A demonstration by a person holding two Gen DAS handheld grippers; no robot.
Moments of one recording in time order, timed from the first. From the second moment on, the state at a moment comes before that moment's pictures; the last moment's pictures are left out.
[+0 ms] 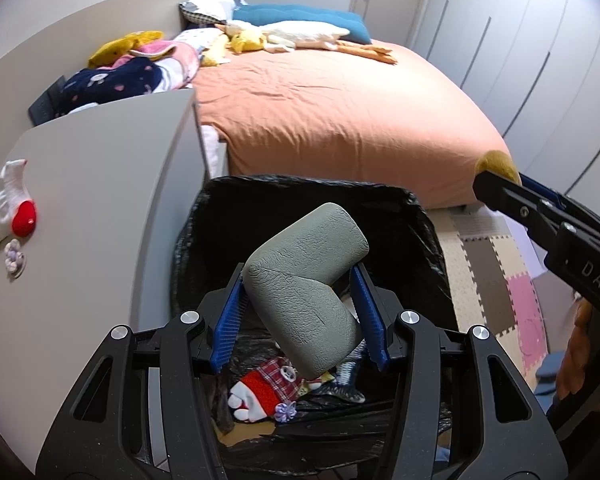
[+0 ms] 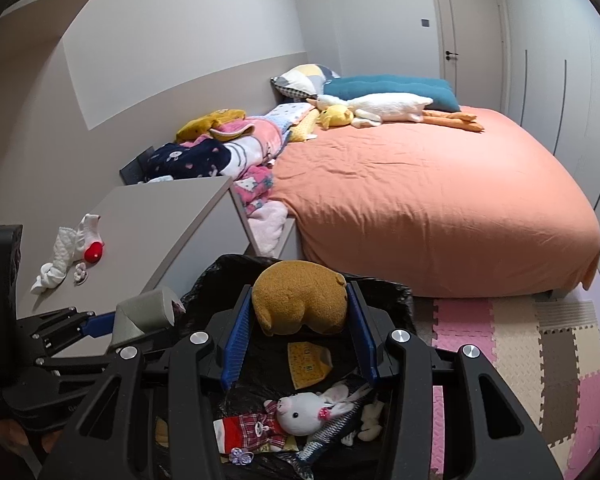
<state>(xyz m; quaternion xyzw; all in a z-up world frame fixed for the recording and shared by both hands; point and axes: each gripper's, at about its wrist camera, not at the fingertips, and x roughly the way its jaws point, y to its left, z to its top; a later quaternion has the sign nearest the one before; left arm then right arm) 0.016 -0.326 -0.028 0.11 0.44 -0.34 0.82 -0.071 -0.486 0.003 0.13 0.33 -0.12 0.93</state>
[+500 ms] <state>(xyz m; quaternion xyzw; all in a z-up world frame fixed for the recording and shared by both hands) 0.019 -0.330 -0.040 0.13 0.46 -0.31 0.82 -0.077 -0.494 0.004 0.13 0.32 -0.14 0.93</state>
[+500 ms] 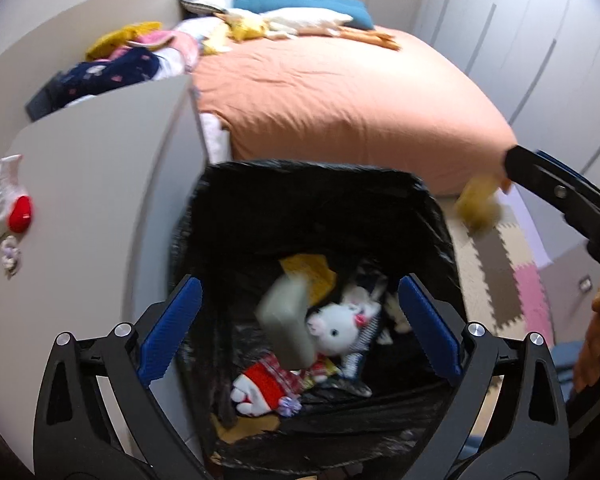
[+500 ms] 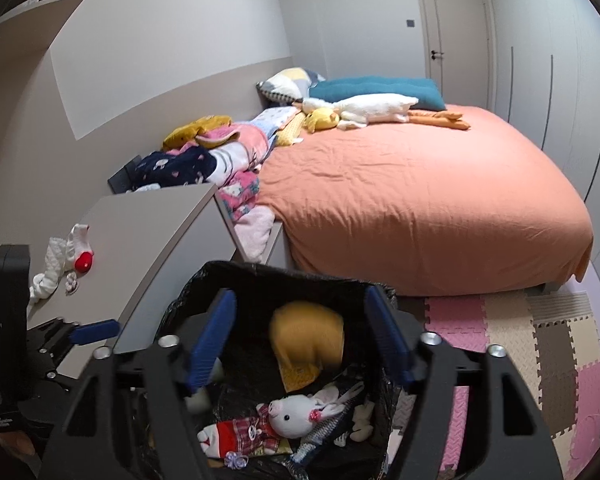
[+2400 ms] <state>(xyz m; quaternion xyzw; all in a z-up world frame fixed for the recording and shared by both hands) 0.111 -0.133 -0.041 0.03 0.47 -0.16 0.87 0.061 -0.336 -0.026 0.09 0.37 0.01 0.92</state>
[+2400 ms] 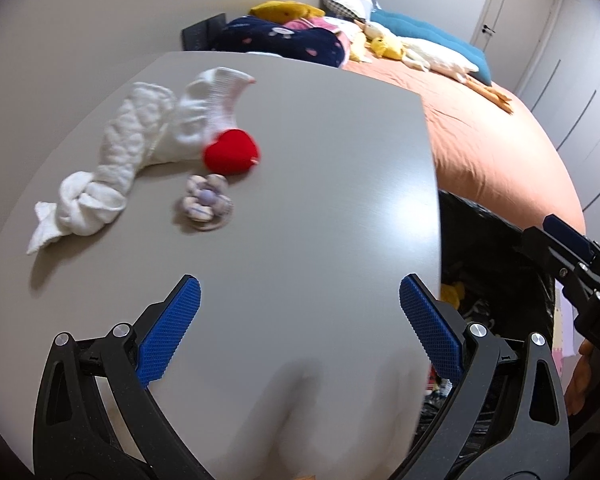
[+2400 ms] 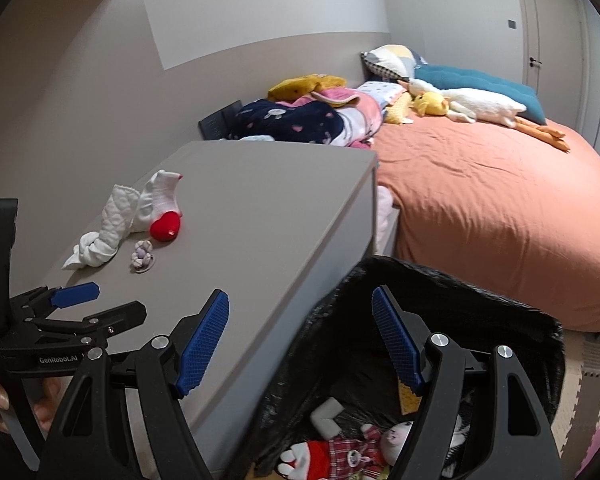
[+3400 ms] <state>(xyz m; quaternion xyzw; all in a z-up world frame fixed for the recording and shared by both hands) 0.178 -0.009 -0.037 0.03 0.45 -0.06 0.89 0.154 -0.210 -0.057 0.06 0.43 0.14 0.89</state>
